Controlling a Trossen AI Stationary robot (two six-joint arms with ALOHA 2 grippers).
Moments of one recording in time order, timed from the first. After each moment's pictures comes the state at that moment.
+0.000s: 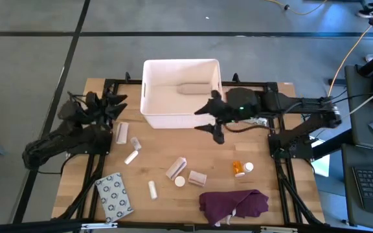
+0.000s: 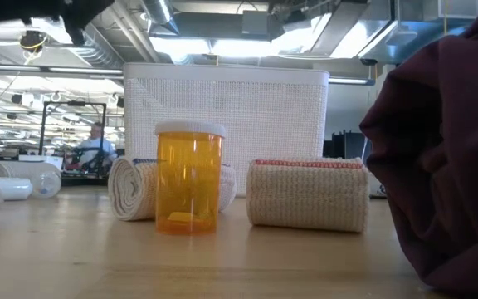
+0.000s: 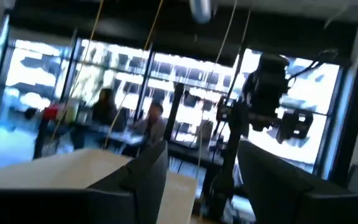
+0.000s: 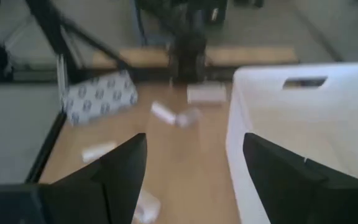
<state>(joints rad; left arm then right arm) 0.54 0.14 0.36 0.13 0.23 -0.35 0.05 1.42 1.52 -0.53 0.03 0.06</state>
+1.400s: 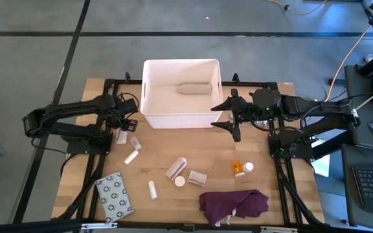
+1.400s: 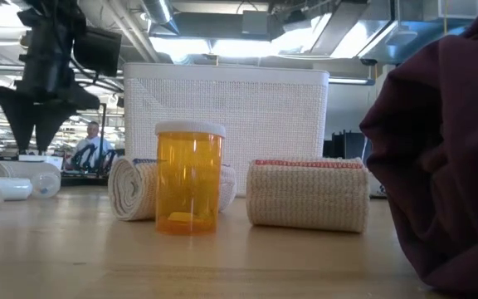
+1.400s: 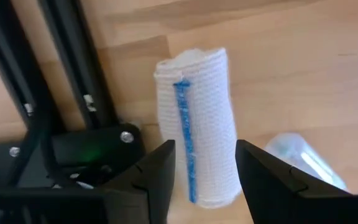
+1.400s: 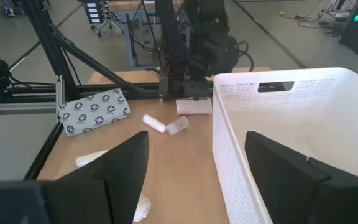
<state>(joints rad) 0.47 1.07 0.68 -1.21 -0.04 -0.94 0.04 1.14 1.22 -0.38 0.06 0.04</state>
